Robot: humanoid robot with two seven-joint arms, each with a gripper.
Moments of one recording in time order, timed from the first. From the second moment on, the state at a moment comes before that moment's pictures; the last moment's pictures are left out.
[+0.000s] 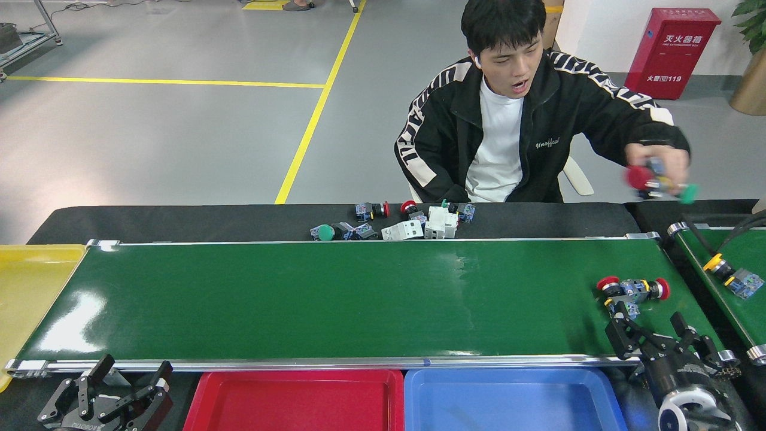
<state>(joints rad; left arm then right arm) 0.22 0.14 0.43 -1.71 -1.36 -0.52 -0.18 -0.16 -0.17 -0.13 -1.25 1.18 -0.06 0.13</state>
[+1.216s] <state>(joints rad) 0.22 0.13 0.43 -1.70 -1.38 -0.52 -0.19 0.06 -0.06 0.13 -1.65 1.12 -0.40 0.17</state>
